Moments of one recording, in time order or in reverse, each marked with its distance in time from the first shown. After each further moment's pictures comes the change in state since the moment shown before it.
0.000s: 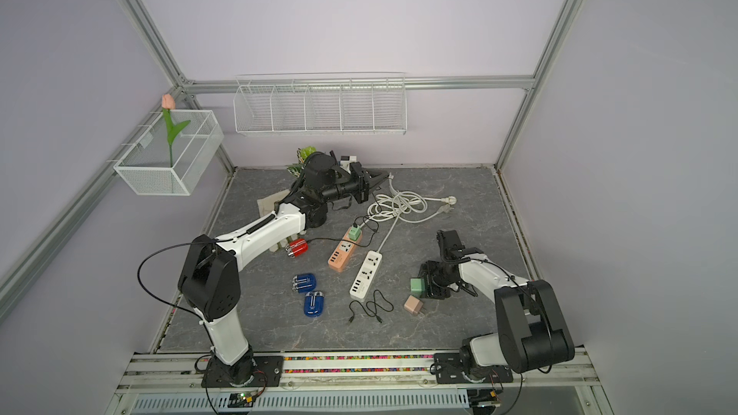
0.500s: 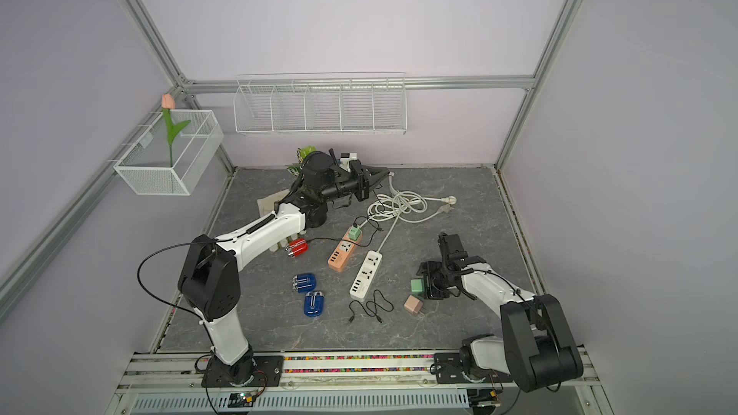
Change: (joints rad) left arm 0.000 0.000 0.000 0.050 0.008 -0.008; right arm 0.015 -0.090 -0.080 0.136 0.007 0.007
